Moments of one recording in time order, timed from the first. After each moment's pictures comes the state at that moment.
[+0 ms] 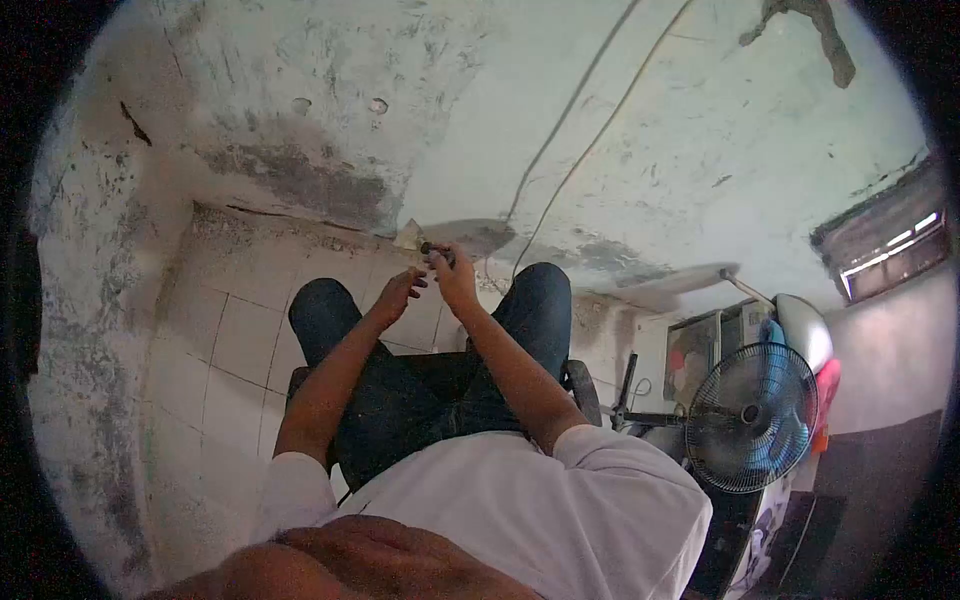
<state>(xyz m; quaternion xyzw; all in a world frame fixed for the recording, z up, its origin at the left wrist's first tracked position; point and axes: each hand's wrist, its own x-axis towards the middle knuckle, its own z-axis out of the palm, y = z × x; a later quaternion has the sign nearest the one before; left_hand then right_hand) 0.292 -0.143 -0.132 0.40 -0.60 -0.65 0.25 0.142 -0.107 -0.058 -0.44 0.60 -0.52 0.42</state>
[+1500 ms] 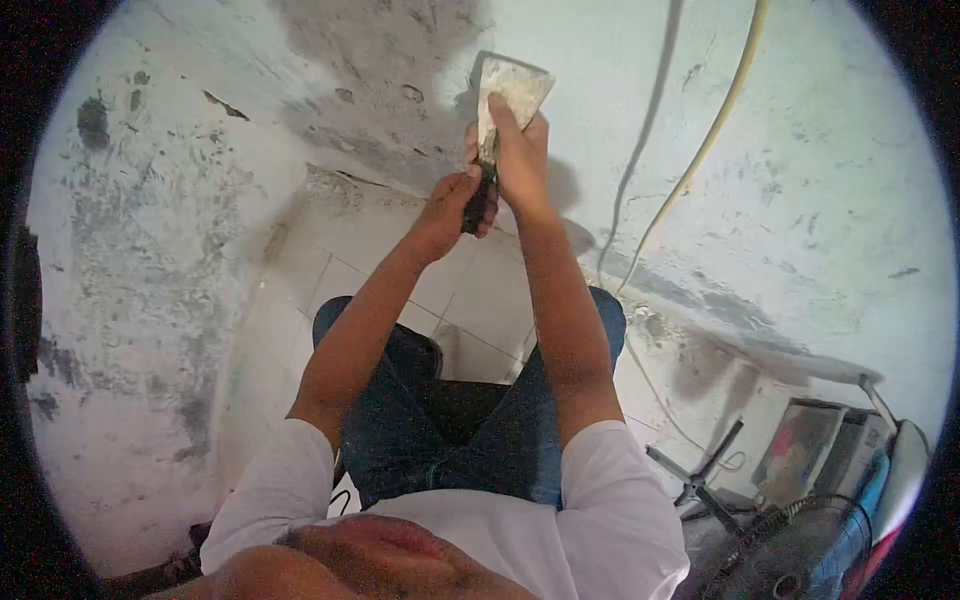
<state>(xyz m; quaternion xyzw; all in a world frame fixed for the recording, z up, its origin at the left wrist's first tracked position) 0.197 -0.256 0.029 0.40 -0.51 -0.66 0.37 0.071 -0.290 0.063 -0.36 0.28 -0.68 0.57</state>
